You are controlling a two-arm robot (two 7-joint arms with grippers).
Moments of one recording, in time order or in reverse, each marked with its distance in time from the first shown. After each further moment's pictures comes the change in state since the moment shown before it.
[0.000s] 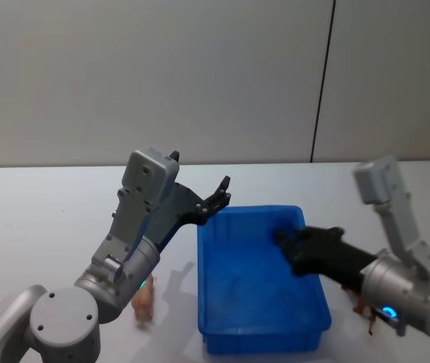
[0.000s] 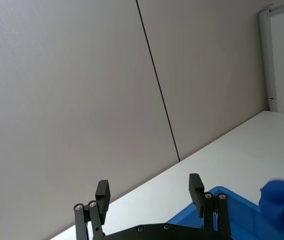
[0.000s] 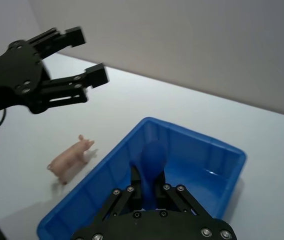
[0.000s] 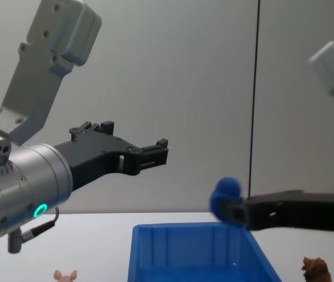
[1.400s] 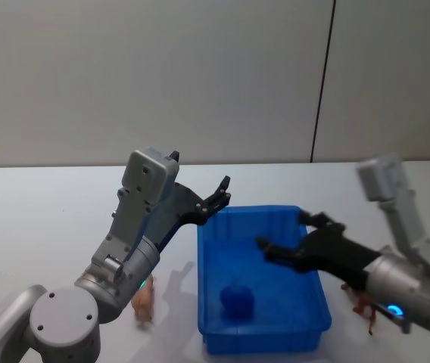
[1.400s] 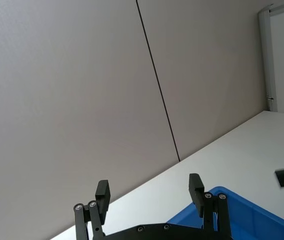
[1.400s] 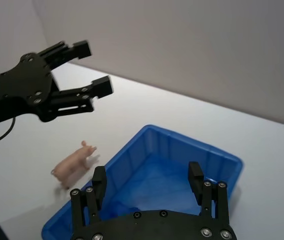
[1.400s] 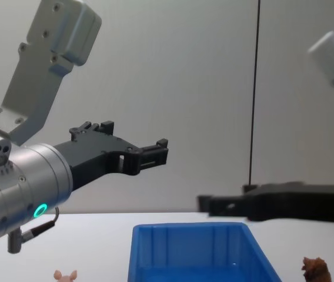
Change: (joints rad) left arm 0.000 0.000 0.000 0.000 0.000 0.000 0.000; right arm 0.001 0.010 -0.006 -0.018 0.012 -0.005 0.011
